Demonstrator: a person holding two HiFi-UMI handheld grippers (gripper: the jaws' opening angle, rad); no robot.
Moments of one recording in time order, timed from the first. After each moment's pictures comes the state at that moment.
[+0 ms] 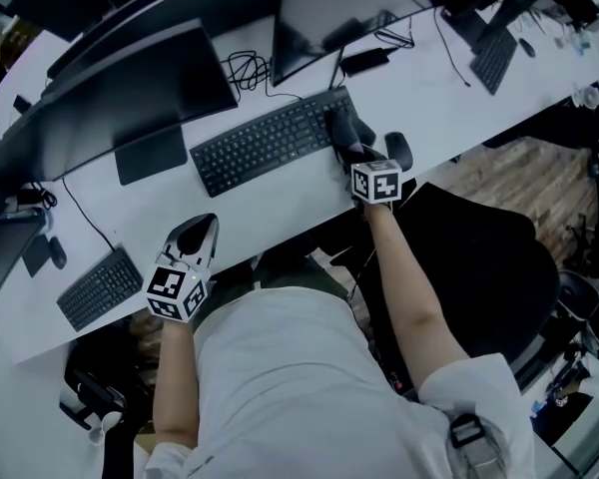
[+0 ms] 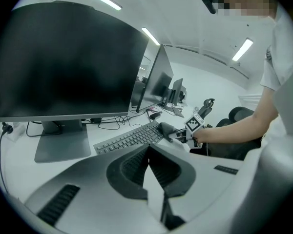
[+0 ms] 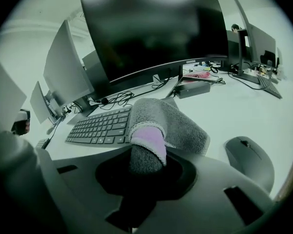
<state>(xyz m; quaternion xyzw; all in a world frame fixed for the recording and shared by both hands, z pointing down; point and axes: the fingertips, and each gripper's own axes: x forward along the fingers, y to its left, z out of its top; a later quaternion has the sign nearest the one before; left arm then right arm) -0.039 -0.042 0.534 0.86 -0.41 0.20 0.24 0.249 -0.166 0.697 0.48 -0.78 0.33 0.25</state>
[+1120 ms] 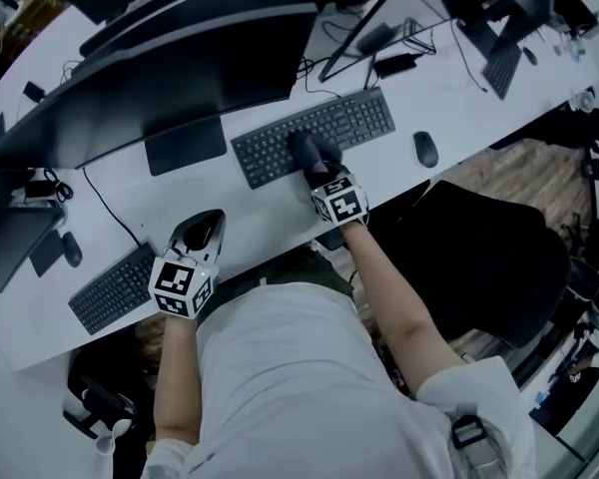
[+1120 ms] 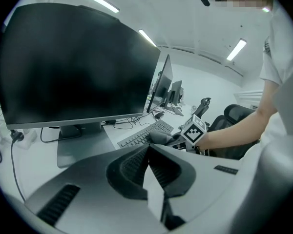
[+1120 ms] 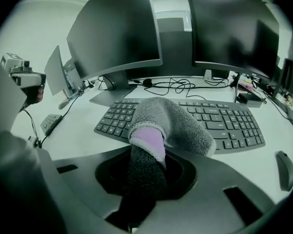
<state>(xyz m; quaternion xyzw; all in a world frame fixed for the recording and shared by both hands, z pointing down) -0.134 -0.036 0.531 0.87 -0.40 0.20 0.22 0.055 -0.108 0.701 0.39 -0.81 0.26 0.35</state>
